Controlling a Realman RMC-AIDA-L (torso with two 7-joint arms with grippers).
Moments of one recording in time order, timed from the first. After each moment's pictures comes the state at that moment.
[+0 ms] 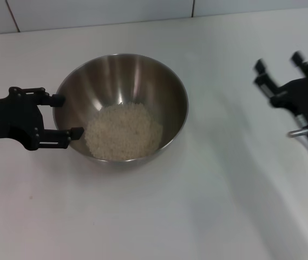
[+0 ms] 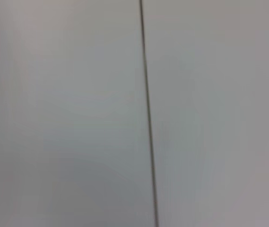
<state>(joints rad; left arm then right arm) -0.34 -2.07 1.11 1.32 2.03 1.52 -1.71 0.20 2.00 0.57 0.51 -2.13 -1.34 -0.02</state>
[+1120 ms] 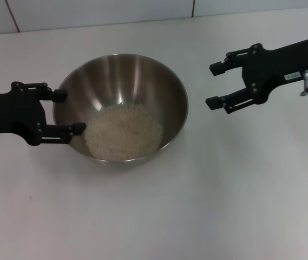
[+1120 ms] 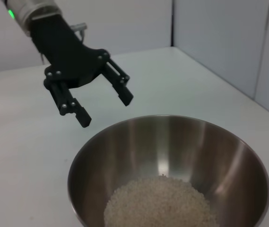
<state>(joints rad) -0.36 -2.07 1.11 1.32 2.03 1.51 -1.71 0.75 2.08 -0.45 -0.98 -2.44 -1.79 1.43</state>
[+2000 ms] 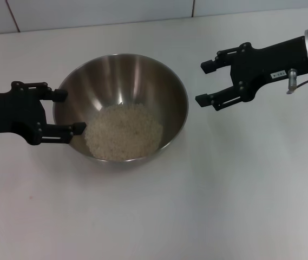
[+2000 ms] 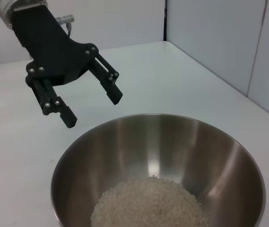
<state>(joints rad) -0.36 -2.06 1.11 1.32 2.03 1.51 -1.72 0.71 2.08 -0.61 -0.98 -2.34 -1.68 1.49</state>
